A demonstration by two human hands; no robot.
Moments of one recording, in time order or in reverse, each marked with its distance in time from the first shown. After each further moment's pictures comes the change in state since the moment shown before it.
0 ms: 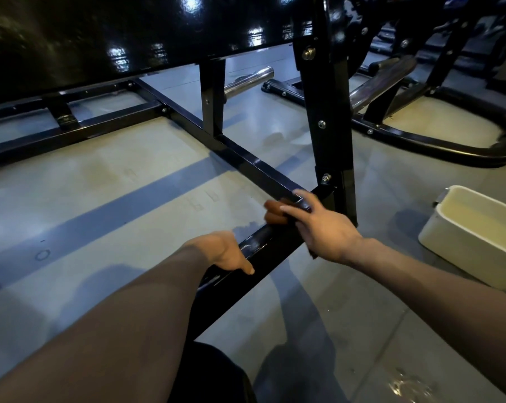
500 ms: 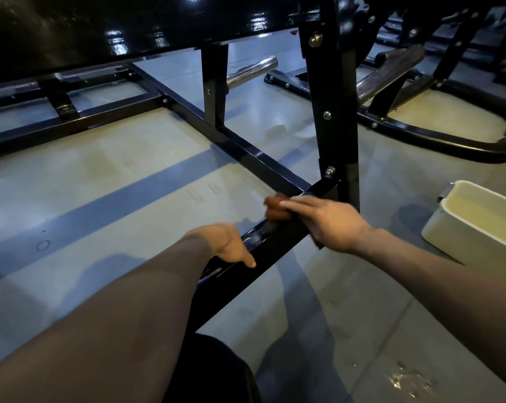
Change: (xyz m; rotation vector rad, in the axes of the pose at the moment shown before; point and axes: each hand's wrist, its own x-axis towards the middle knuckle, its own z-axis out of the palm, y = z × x) left_hand -0.002 0.003 -0.003 0.011 -0.035 -0.005; right_hand 0.002 0.014 0.002 -0.005 0.031 -0.127
